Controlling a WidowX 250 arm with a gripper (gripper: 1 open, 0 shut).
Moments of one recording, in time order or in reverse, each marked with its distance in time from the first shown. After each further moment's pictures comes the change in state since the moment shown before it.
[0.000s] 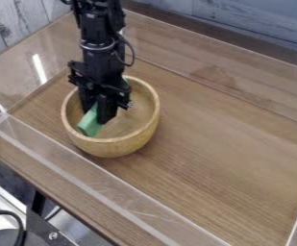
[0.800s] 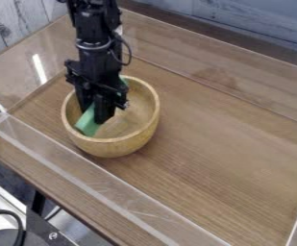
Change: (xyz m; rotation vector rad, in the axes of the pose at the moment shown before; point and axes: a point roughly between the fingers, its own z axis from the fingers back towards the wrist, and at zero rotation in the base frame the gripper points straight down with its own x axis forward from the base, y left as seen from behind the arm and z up) arm -0.007 0.000 0.004 -0.002 -0.008 -0.008
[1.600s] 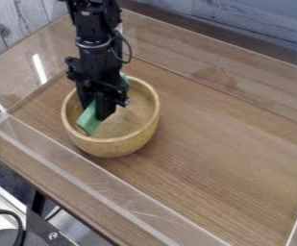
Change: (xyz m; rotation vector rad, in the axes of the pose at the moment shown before) arm 0.005 0.003 0.004 0.020 -0.043 -0.005
